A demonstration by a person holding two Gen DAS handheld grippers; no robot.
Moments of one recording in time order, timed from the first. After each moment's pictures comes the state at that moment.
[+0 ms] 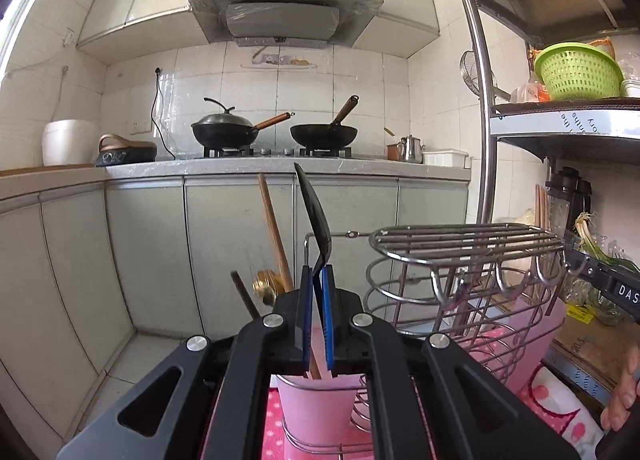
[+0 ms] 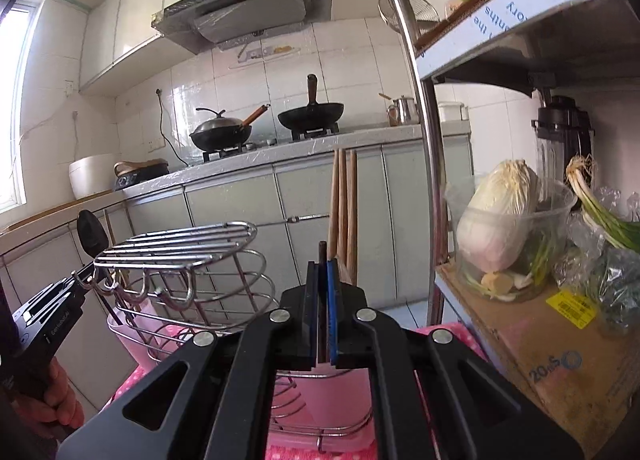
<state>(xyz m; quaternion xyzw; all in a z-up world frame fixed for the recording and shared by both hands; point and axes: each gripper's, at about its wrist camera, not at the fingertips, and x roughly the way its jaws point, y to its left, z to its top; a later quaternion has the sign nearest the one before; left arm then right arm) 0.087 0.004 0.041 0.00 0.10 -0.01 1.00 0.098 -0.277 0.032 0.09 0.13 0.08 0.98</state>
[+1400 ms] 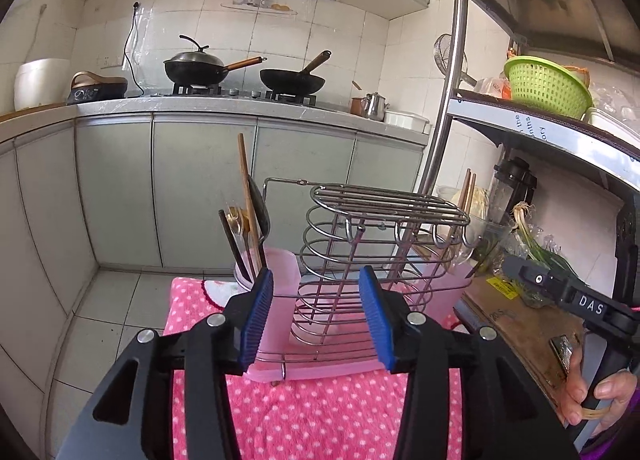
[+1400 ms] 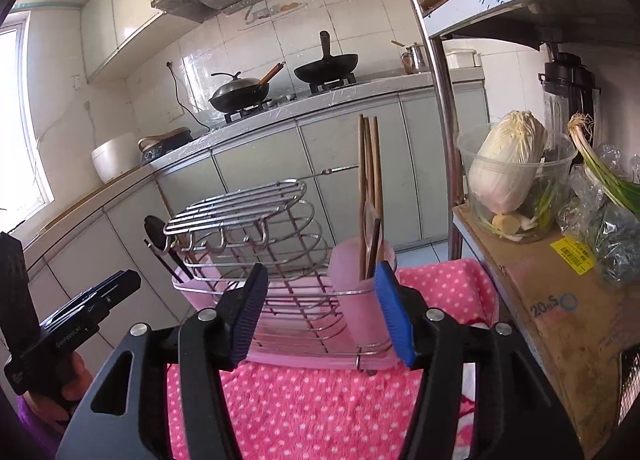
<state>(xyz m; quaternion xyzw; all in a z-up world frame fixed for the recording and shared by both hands) 0.027 0.006 0.071 -0.06 0.21 -0.09 0.97 0.047 -0.279 0.052 0.12 0.23 0.14 0.96</state>
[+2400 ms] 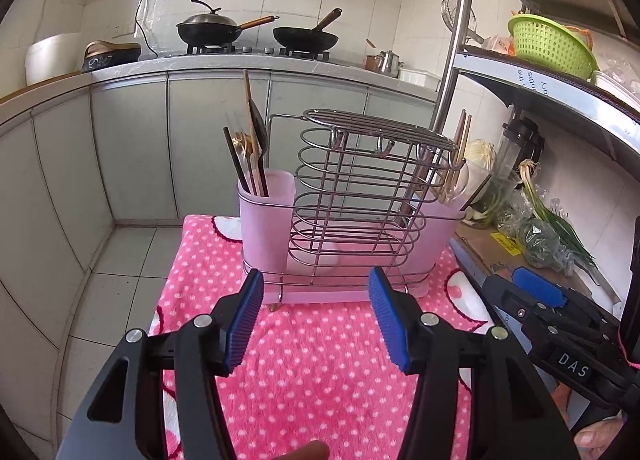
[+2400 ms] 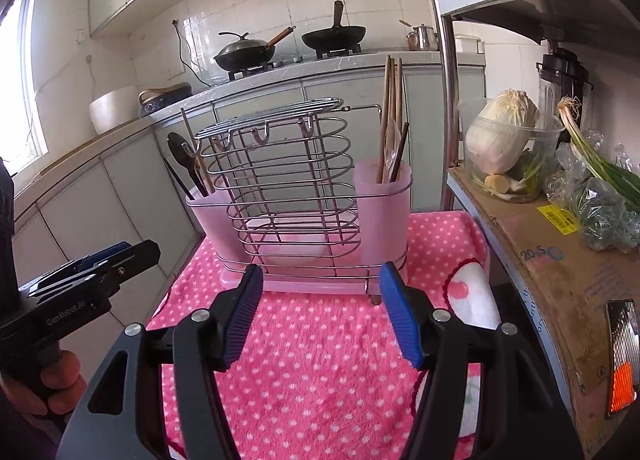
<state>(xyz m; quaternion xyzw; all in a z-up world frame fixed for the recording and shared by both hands) -0.014 -0.017 0.050 -0.05 0.29 -0.06 0.95 -0.011 -0.245 0.025 0.06 0.28 0.12 0.95</state>
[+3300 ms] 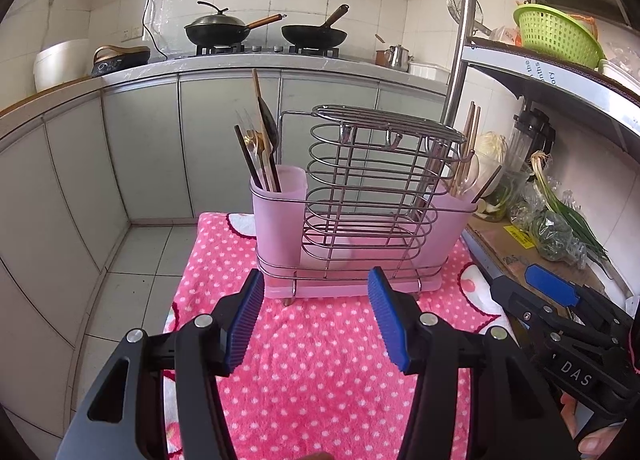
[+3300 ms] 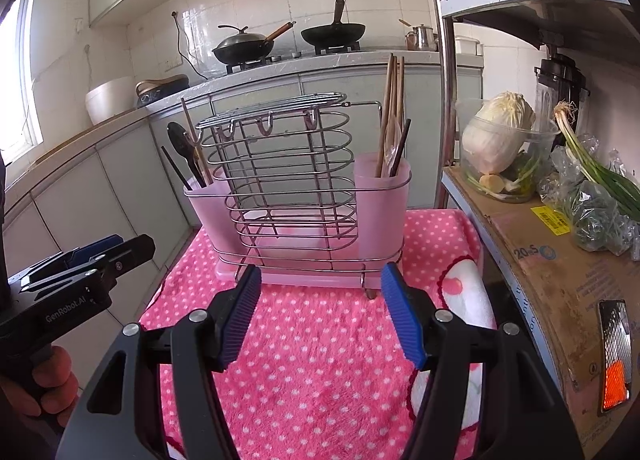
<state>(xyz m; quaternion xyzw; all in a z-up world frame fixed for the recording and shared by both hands) -0.018 -0.022 0.051 -0.04 0.30 -0.04 0.95 -0.015 -0.238 0.026 0.04 0.28 0.11 0.95</state>
